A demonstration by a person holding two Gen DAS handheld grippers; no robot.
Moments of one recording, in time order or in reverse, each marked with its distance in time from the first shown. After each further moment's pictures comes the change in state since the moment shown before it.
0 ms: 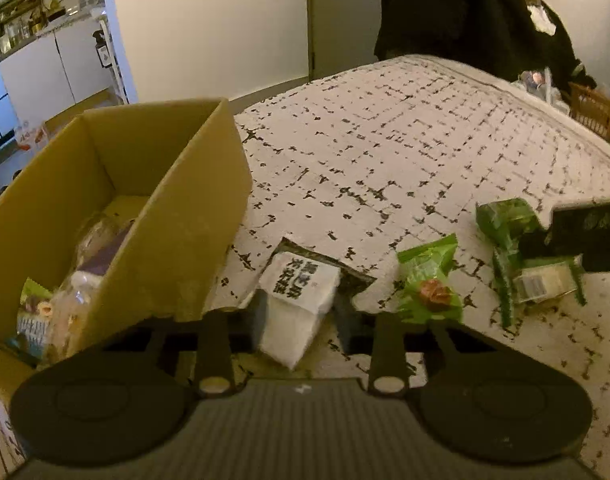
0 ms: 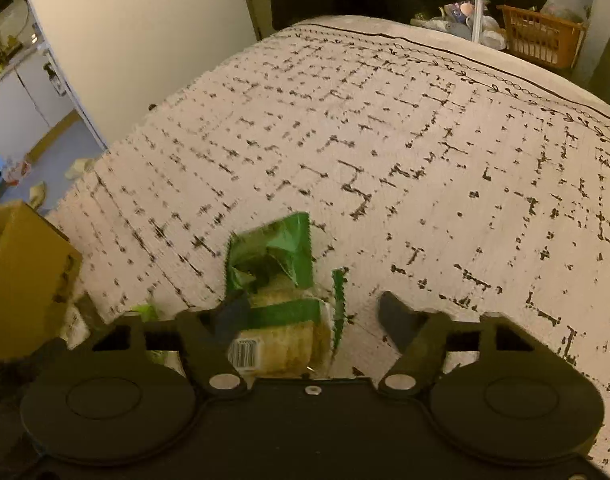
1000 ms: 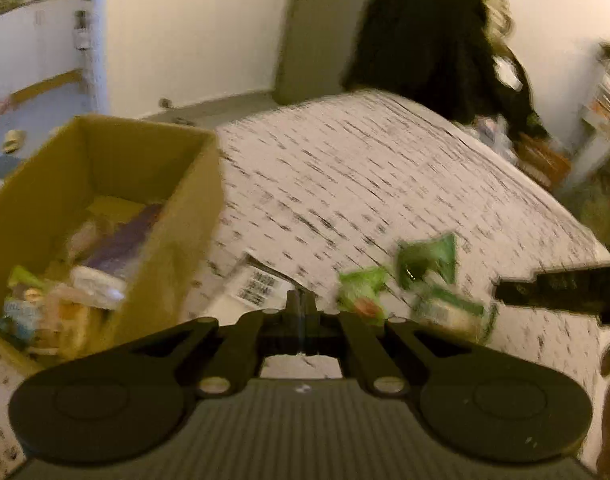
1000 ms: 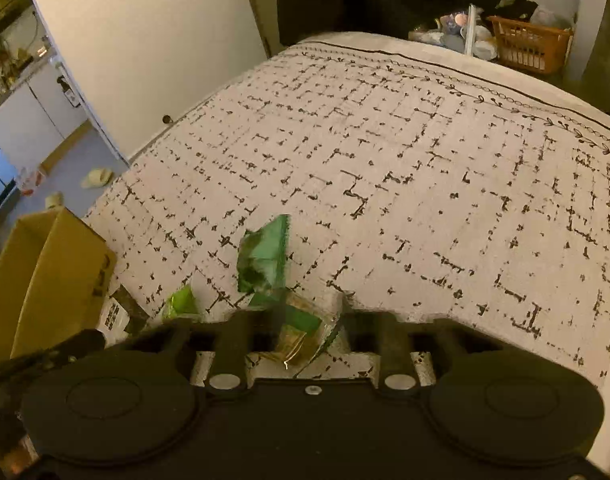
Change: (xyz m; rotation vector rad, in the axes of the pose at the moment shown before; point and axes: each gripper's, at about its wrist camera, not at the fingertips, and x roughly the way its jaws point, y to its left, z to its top) left arm -0.039 0.017 0.009 -0.078 -0.022 -0.204; right arm -0.045 0.000 -0.001 0.025 -0.007 0.021
